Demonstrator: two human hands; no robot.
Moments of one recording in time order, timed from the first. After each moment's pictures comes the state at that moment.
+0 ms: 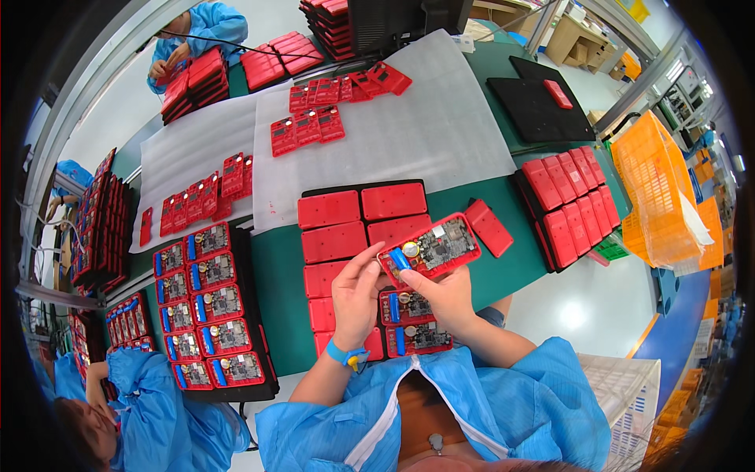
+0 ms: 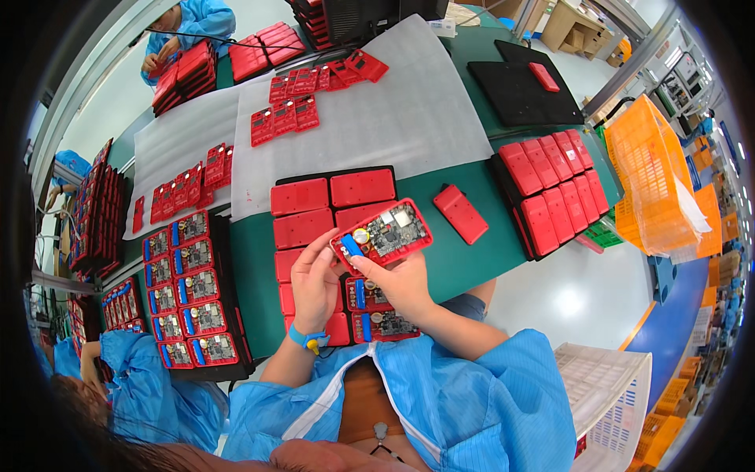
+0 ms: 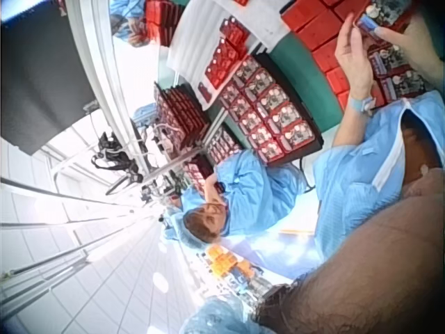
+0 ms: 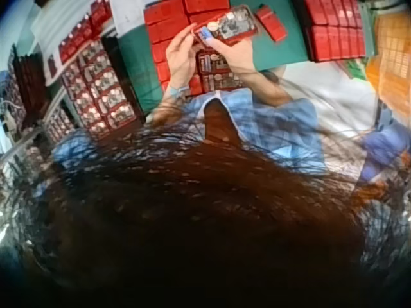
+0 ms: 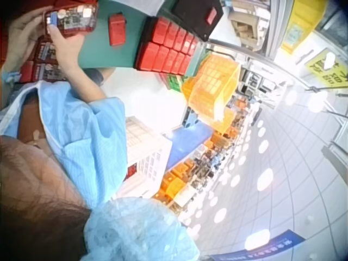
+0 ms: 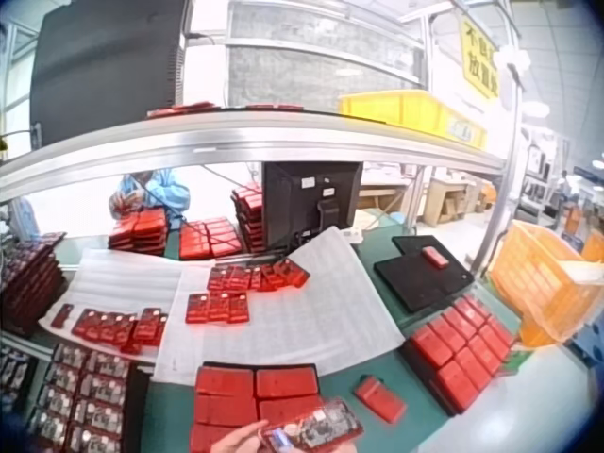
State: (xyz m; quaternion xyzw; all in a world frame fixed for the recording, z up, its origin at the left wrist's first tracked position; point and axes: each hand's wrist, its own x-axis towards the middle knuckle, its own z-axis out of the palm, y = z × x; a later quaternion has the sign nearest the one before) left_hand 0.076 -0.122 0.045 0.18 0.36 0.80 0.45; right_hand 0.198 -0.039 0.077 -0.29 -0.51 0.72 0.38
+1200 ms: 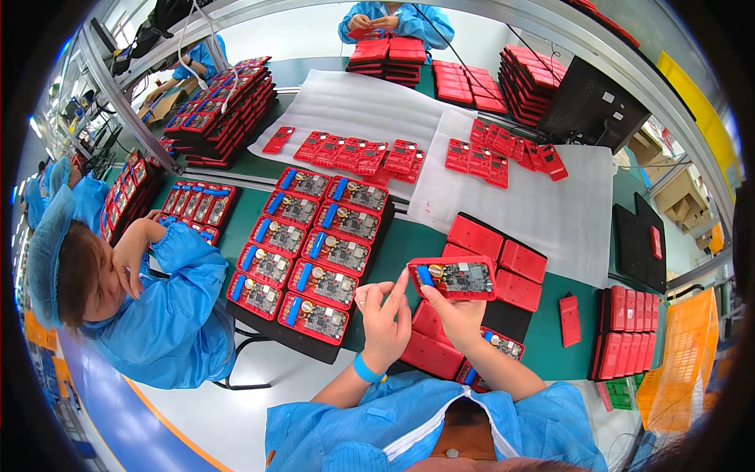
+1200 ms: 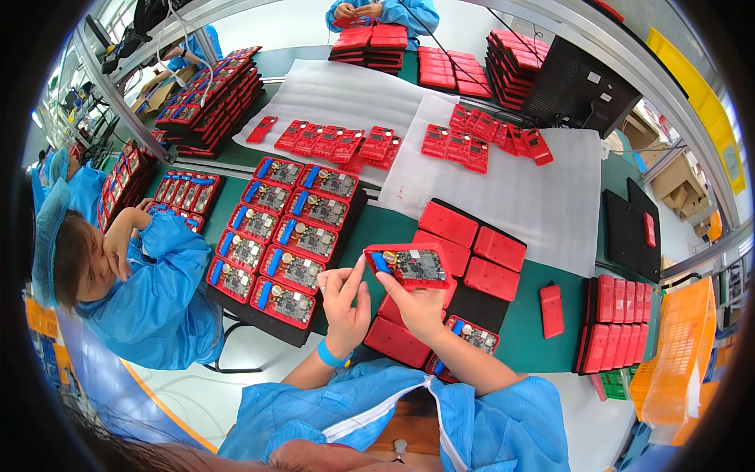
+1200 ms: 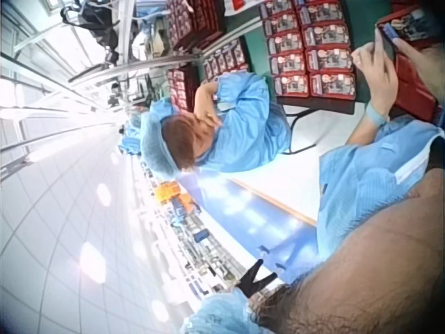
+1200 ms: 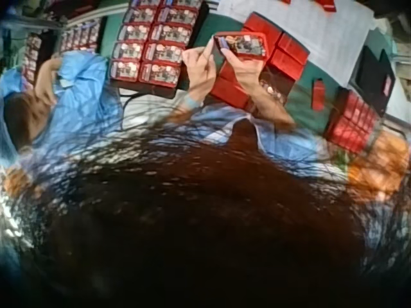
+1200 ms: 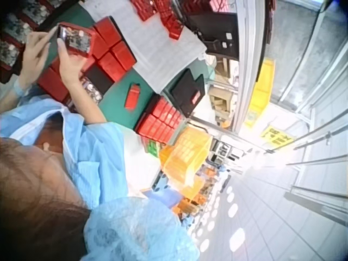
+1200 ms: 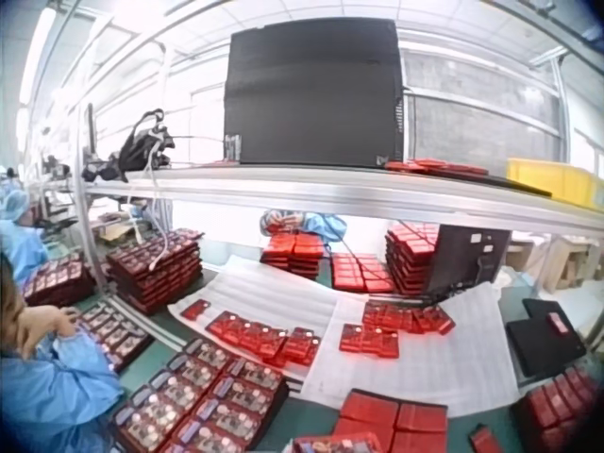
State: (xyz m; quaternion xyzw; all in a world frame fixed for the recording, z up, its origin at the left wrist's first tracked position) left_hand 0.027 -0.243 0.033 0.32 0.79 0.48 -0.21; right_hand 0.077 -0.114 0.054 -0.11 -0.59 0.74 0.29
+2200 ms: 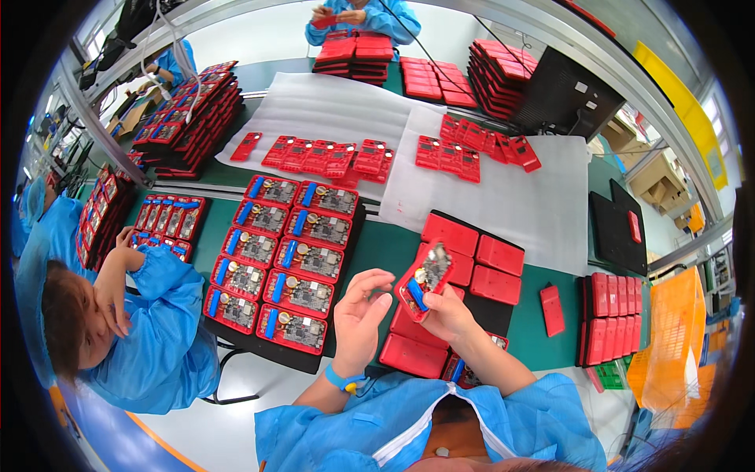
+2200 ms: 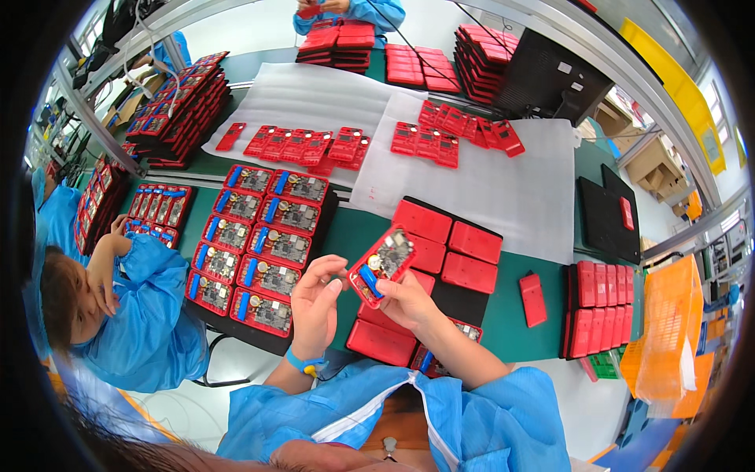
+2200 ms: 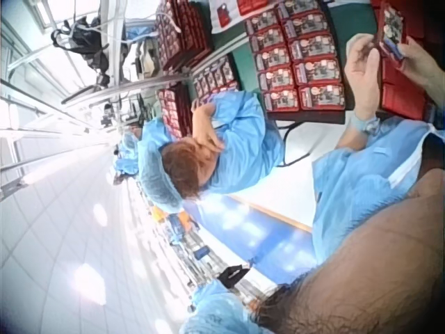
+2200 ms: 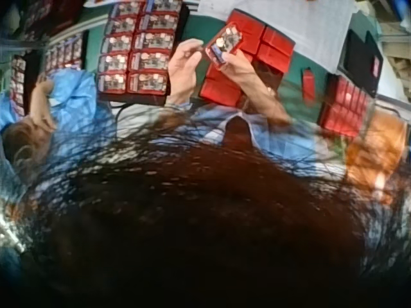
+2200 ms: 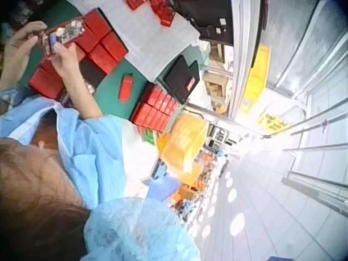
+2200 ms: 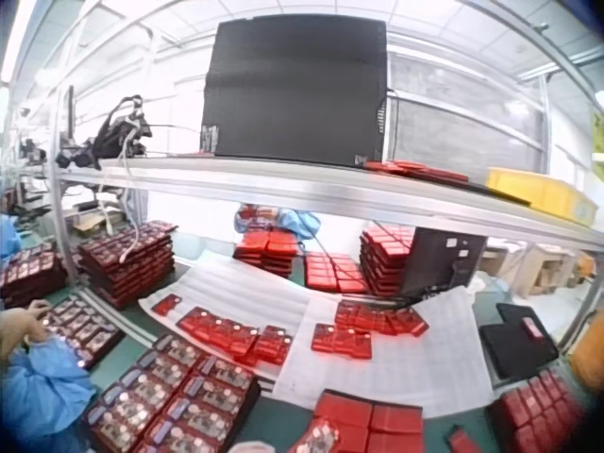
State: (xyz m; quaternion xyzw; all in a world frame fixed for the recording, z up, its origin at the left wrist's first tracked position) left_hand 0.019 -0.241 0.069 0.18 0.44 0.86 0.16; right_hand 0.086 -0.074 0.030 -0.05 -0.35 0.93 0.04
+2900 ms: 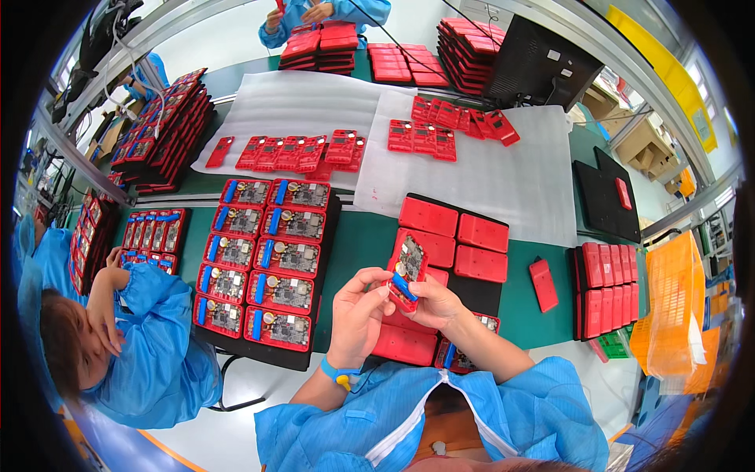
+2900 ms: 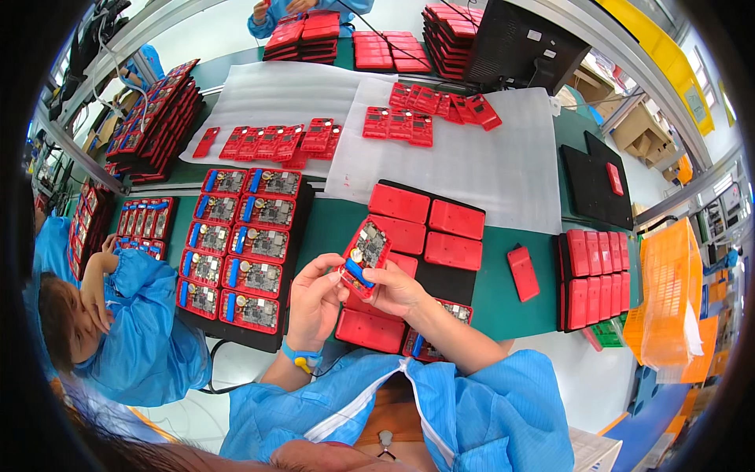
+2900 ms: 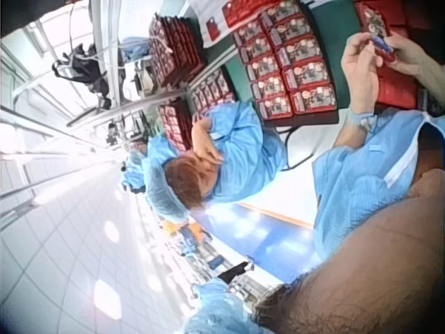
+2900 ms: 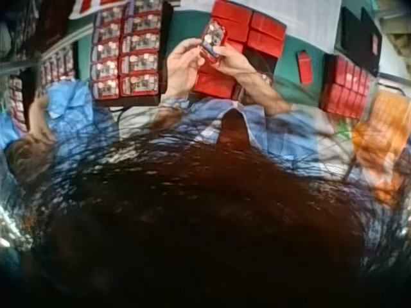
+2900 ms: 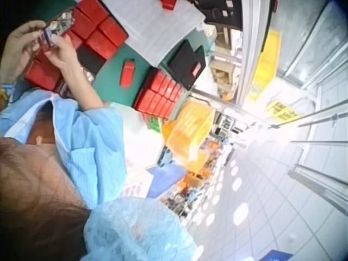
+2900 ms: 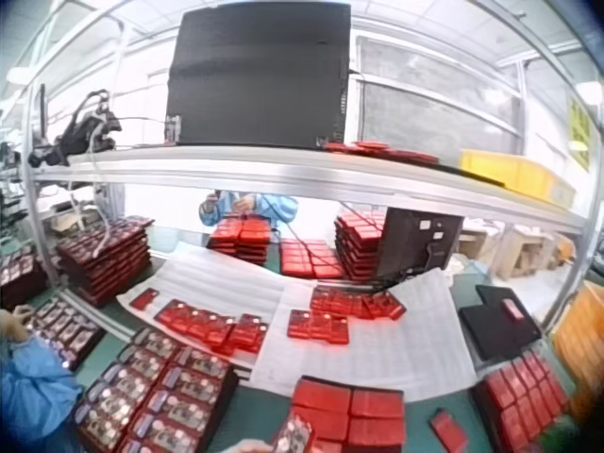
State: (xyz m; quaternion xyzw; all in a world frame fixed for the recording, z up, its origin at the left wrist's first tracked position) left_hand 0.027 -0.231 0.068 0.08 0.33 0.87 0.35; right_hand 0.097 -0.067 0.018 -0.04 -0.21 0.98 -0.06
